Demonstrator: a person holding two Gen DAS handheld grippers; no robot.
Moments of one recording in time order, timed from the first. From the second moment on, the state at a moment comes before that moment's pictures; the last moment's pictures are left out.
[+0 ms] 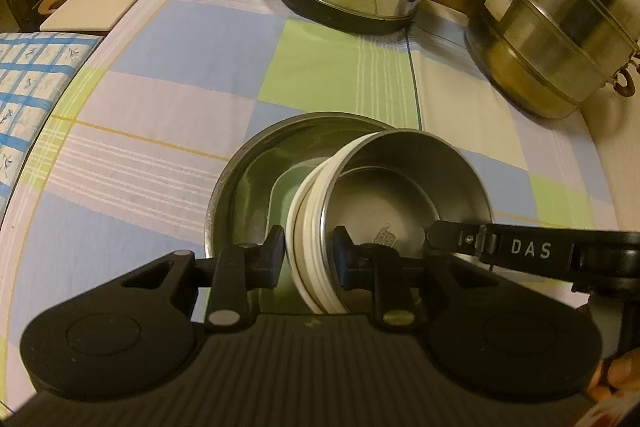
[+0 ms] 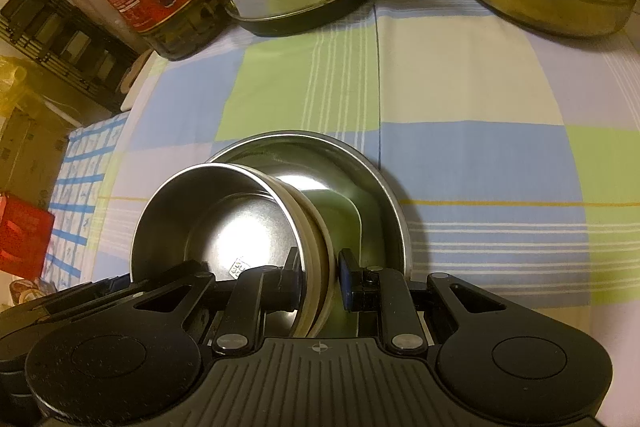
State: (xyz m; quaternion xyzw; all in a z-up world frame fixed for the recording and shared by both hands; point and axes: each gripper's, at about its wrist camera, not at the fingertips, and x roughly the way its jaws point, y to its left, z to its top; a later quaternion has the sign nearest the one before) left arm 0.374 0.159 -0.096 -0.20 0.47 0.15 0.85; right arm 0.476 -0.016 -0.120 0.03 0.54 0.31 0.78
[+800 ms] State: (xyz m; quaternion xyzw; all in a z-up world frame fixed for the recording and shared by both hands) left arm 0.366 0.157 -0.074 -0.17 0.44 0.14 0.87; right arm 0.471 -0.025 -0.112 0.04 0.52 0.32 0.79
